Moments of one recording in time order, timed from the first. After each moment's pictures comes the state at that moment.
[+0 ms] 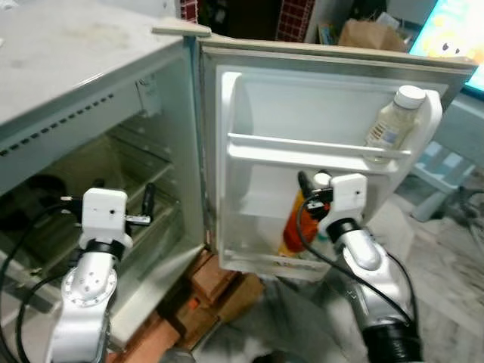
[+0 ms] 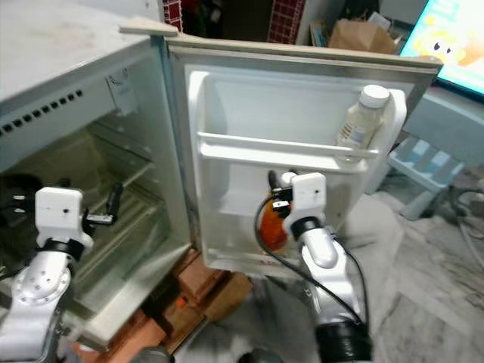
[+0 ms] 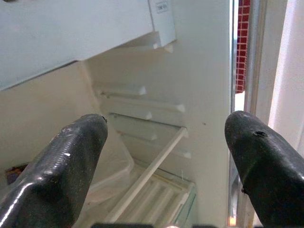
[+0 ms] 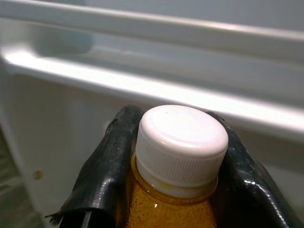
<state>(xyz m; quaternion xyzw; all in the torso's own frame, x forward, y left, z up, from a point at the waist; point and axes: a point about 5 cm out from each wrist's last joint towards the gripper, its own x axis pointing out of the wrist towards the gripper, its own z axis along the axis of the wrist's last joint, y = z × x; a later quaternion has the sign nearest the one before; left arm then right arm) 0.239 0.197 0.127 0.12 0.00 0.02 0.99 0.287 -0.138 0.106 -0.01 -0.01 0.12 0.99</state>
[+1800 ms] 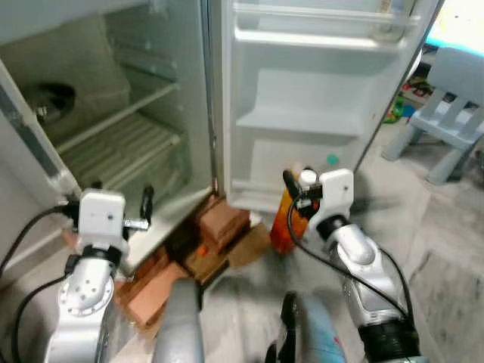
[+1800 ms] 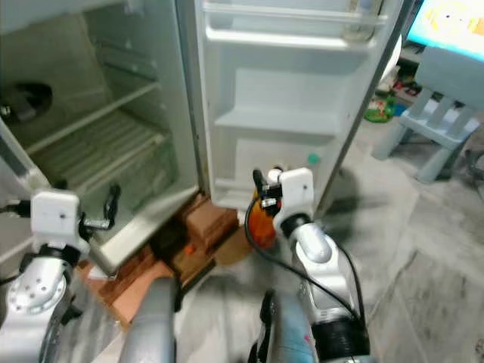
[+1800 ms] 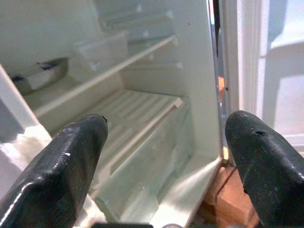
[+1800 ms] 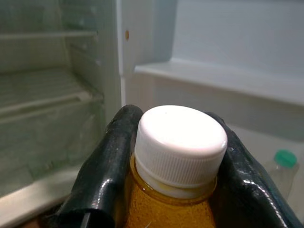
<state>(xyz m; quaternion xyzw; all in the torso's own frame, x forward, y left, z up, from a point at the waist) 0.230 0.197 0.132 0.13 -0.01 0.02 0.99 0.292 -0.130 0.113 -0.01 -0.02 0.16 0.99</state>
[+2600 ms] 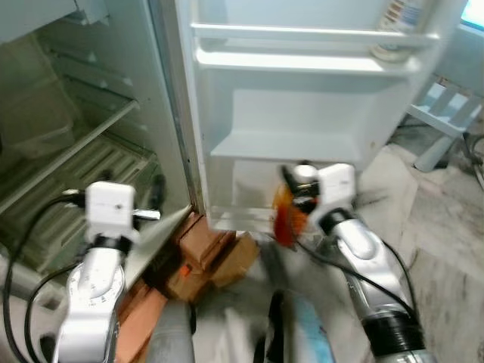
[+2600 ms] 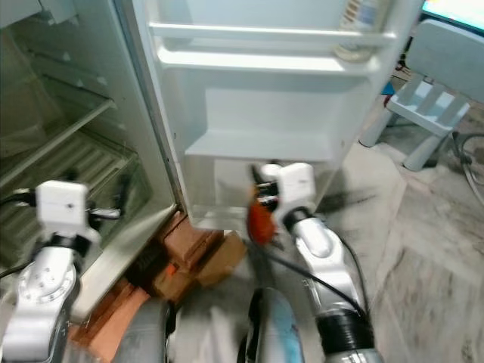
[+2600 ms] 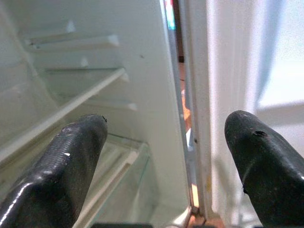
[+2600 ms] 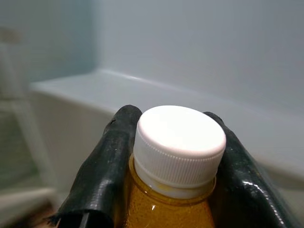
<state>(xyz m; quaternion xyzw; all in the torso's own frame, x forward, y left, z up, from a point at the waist) 0.238 0.182 0.141 0.12 -0.03 -0.01 0.99 0.294 -0.141 0.115 -0.03 -0.02 0.16 0.99</state>
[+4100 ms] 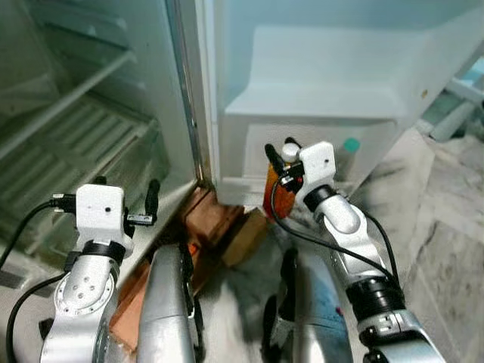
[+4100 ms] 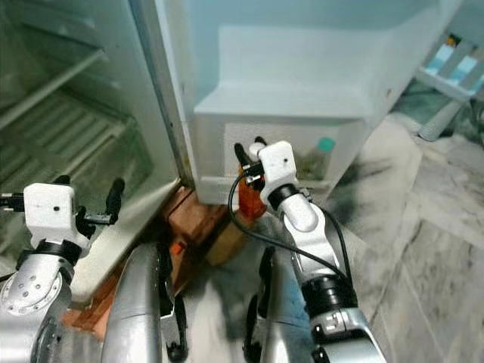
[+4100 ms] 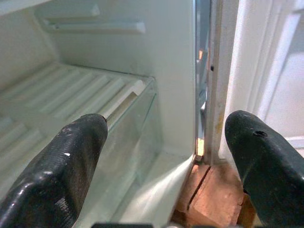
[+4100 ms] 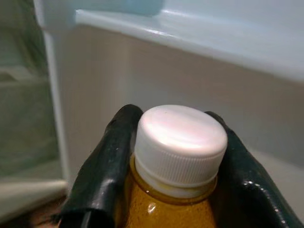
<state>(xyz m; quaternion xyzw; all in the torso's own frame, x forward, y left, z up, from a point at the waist) 0.221 0.183 0.154 0.08 0.00 0.01 1.00 0.329 -0.113 0.142 -0.09 -0.10 0.20 0.97</state>
